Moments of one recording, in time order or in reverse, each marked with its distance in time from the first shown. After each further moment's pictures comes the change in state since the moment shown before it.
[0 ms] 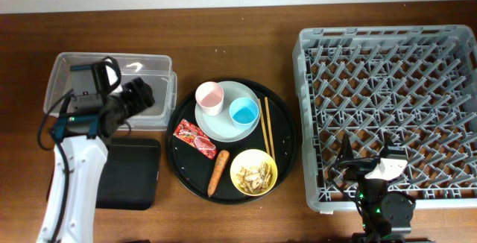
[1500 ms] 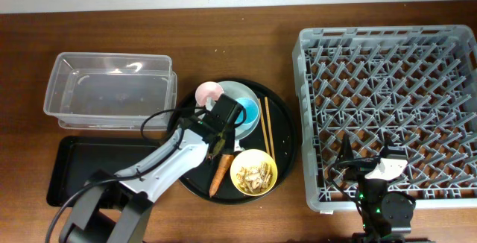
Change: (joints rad) left arm -0.690 0.316 -0.109 0.058 -0.317 -0.104; right arm 0.000 0.000 0.000 0.000 0.000 0.000
